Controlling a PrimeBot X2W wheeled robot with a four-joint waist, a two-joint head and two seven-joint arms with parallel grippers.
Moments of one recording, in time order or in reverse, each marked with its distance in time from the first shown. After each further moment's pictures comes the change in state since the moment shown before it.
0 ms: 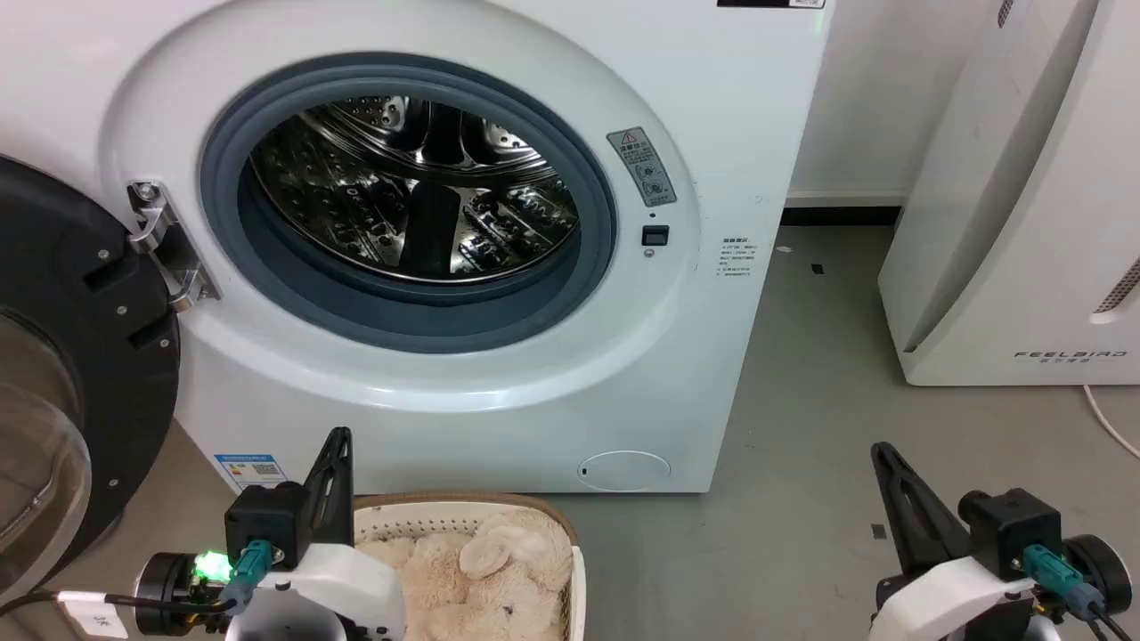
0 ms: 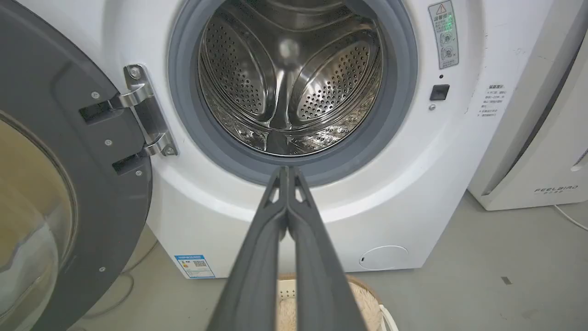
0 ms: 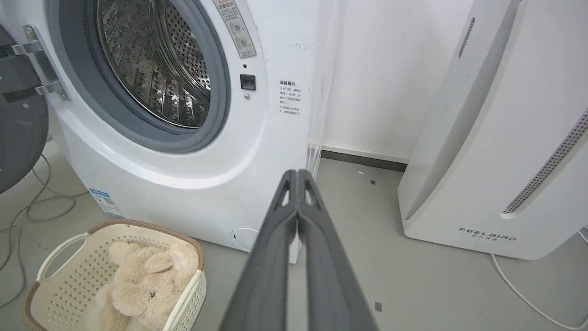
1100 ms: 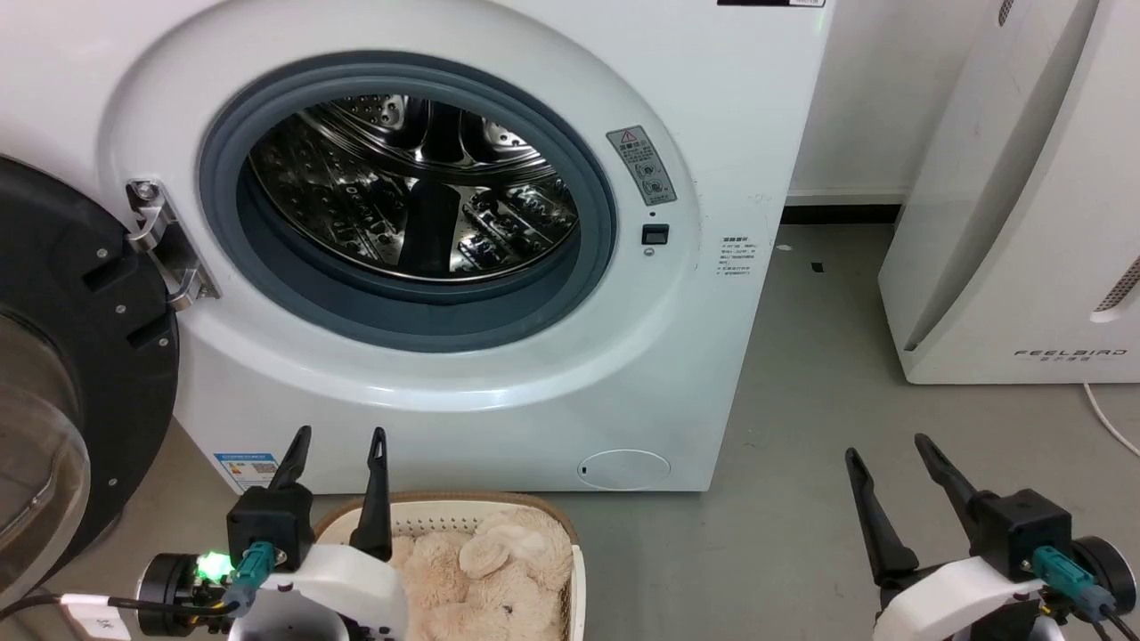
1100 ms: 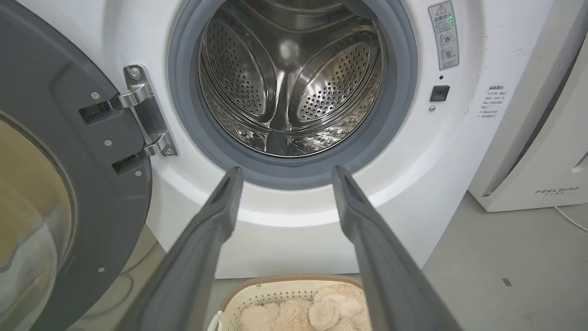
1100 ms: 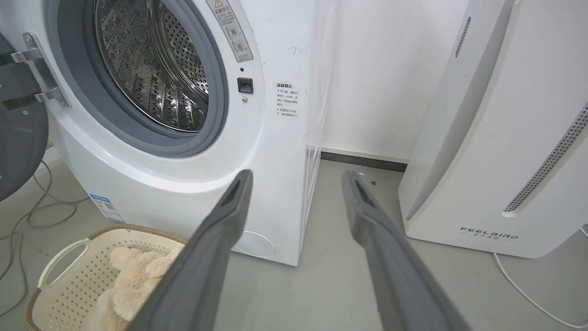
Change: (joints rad) left arm 0.000 0.000 -0.005 0.003 -0.001 0.008 -0.010; right arm 0.001 0.000 -0.007 0.001 0.014 0.000 -0.007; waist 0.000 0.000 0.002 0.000
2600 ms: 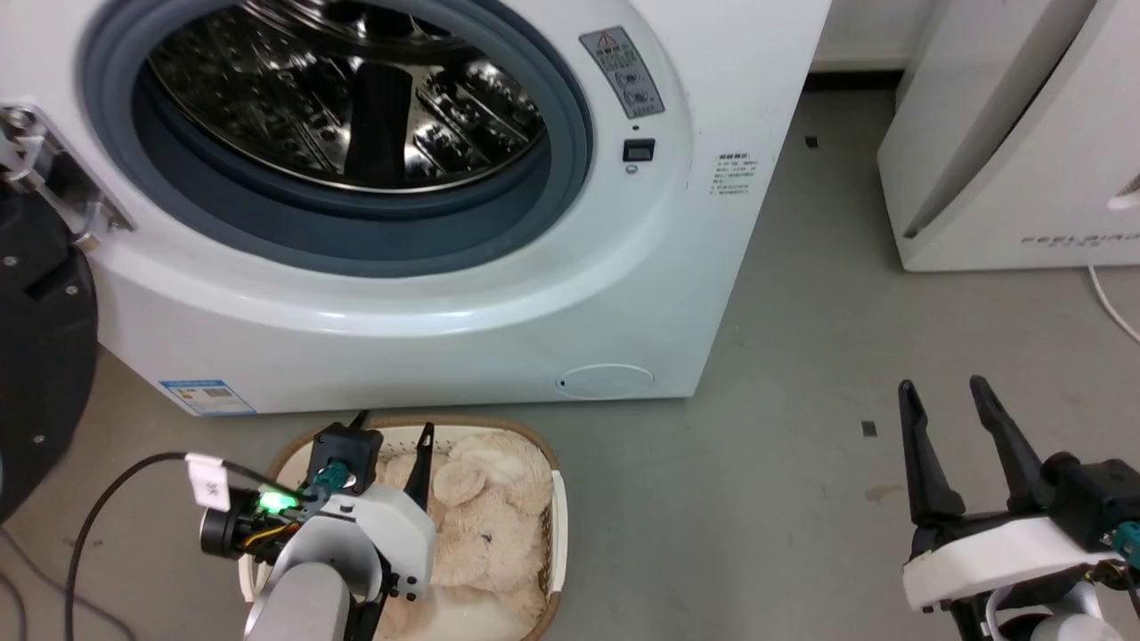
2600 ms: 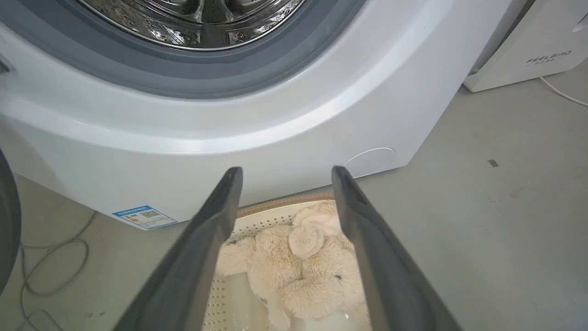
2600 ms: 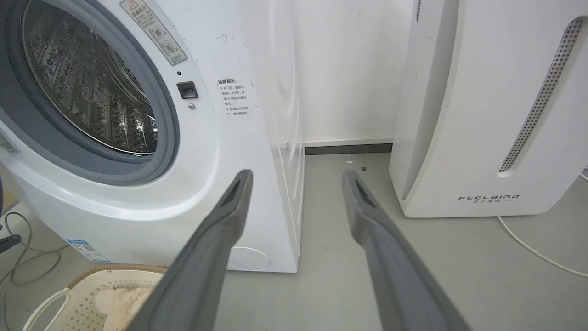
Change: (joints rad) left arm -0.278 0.062 -0.109 0.490 0.002 -0.052 -0.050; right arm -0.066 0.000 -0.048 -0.002 0.139 0.000 -0.095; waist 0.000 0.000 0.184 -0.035
